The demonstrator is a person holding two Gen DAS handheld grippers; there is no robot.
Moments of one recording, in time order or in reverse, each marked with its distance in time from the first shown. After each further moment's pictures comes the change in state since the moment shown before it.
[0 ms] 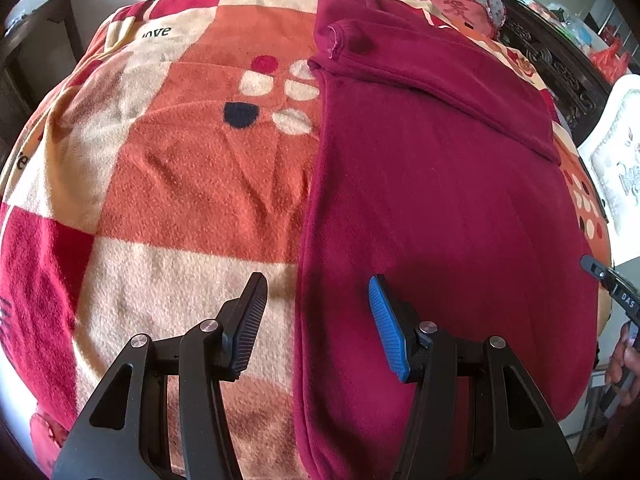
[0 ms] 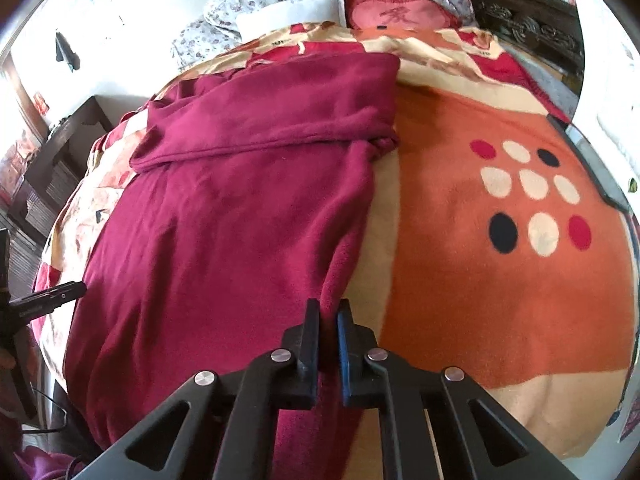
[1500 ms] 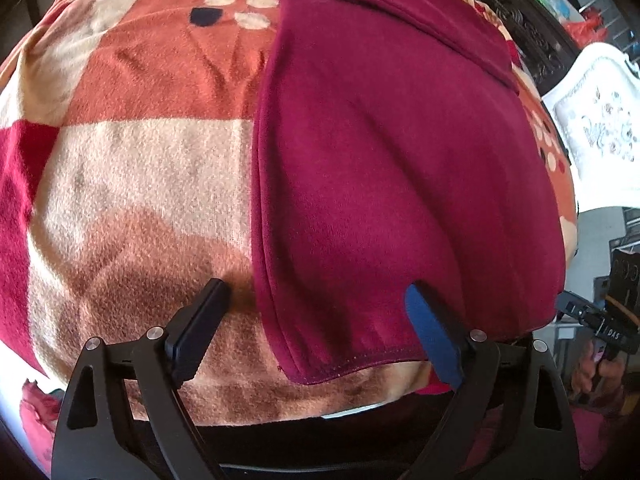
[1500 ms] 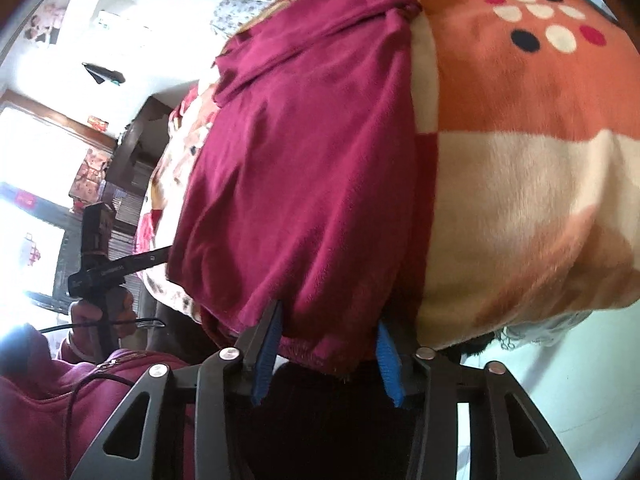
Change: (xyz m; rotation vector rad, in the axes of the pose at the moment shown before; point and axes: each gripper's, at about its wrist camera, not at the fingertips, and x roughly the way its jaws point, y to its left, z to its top) left arm -0.006 -0.009 -0.048 0.033 0.197 -0.156; right arm -0.034 0.003 -0.103 0.149 0.184 0.414
